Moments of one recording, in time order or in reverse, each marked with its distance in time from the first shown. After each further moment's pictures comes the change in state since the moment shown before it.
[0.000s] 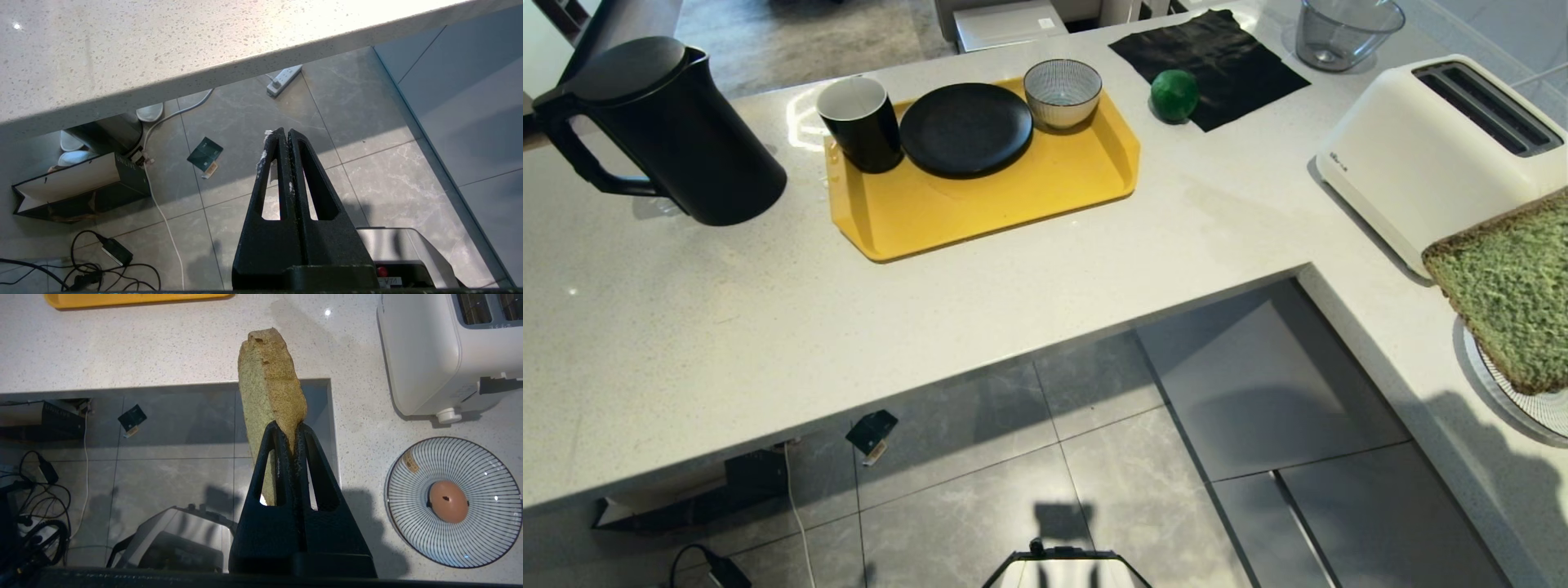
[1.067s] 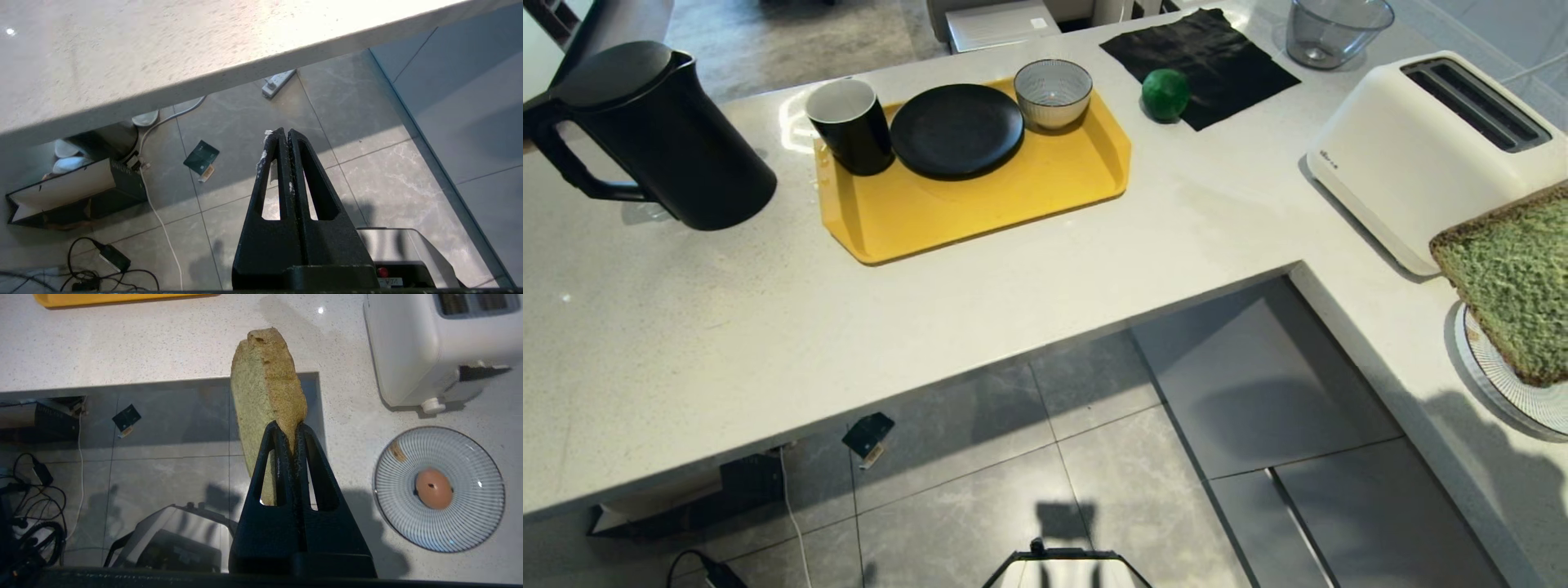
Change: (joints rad) left arm 0.000 0.000 0.000 0.000 0.000 0.000; right arm 0.000 0.000 -0.032 0.032 0.004 -0.009
